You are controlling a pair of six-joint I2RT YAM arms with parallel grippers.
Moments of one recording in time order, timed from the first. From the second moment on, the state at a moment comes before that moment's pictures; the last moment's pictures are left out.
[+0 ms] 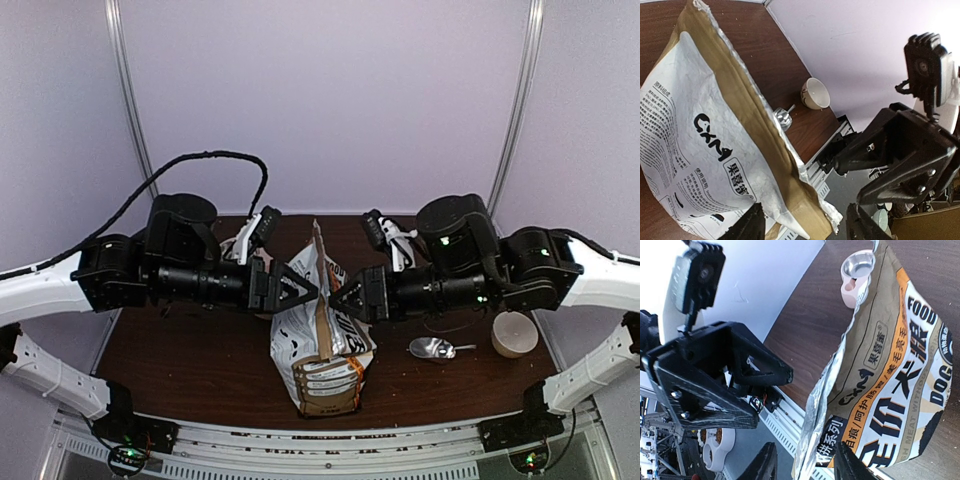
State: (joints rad) left arm -1.18 1.19 1.16 -0.40 0.08 -0.82; right arm 1.28 1.26 1.31 -0.56 0.13 0.86
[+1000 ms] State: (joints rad) left arm -1.18 1.19 1.16 -0.40 0.08 -0.83; right arm 1.28 1.29 1.29 -0.57 0.09 0.90
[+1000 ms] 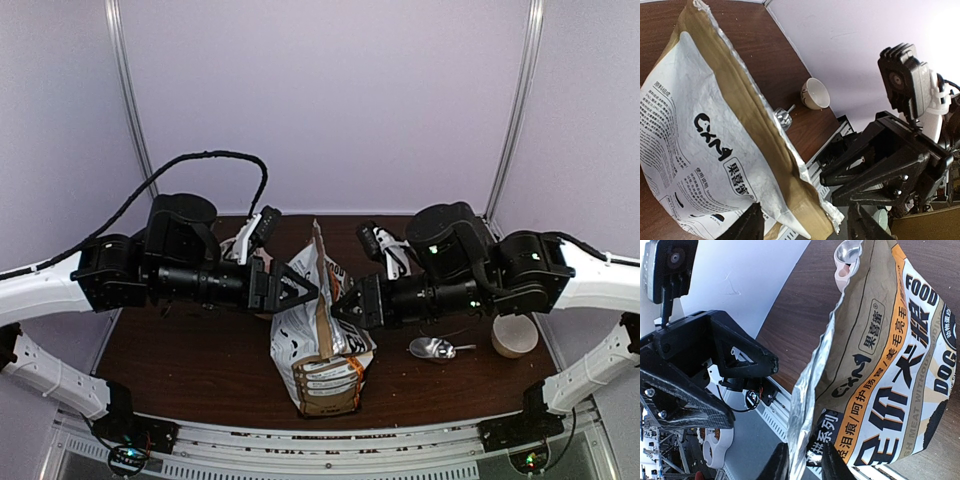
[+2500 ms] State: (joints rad) left arm -1.18 1.19 1.16 -0.43 0.08 -0.85; right arm 1.27 1.33 1.21 -0.40 -0.02 0.90
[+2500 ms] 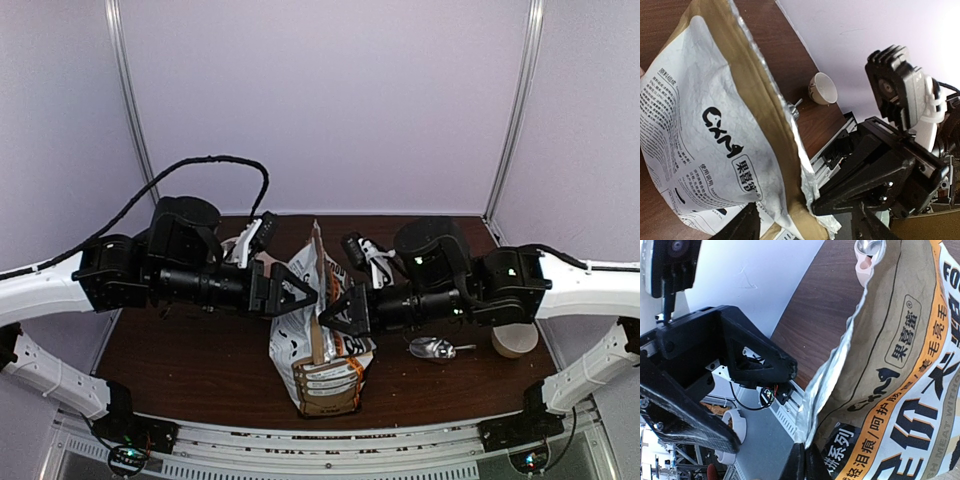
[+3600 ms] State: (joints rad) left arm -1.15 1.32 1.23 -0.45 0.16 -0.86; right arm 1.25 1.31 1.14 -0.28 -0.09 0.92
